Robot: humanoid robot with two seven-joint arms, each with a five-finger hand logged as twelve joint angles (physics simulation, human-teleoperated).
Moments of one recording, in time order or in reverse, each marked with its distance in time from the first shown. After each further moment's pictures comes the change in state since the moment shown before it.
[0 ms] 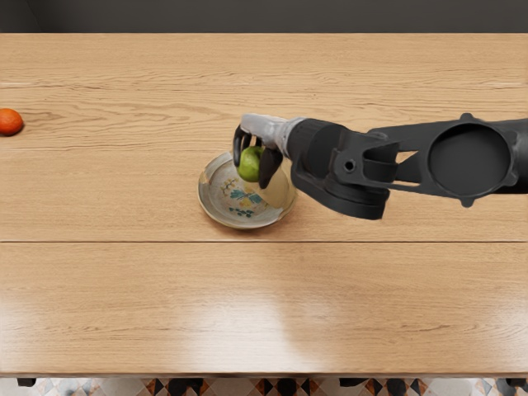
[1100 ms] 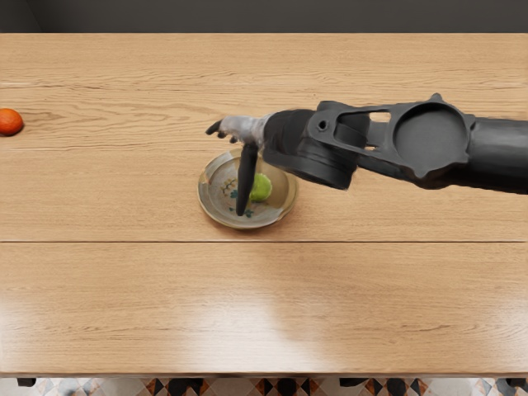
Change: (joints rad) left arm -0.003 0.000 0.001 0.000 0.000 0.000 0.000; right arm -0.137 0.107 0.238 -0.234 0.194 0.179 0.002
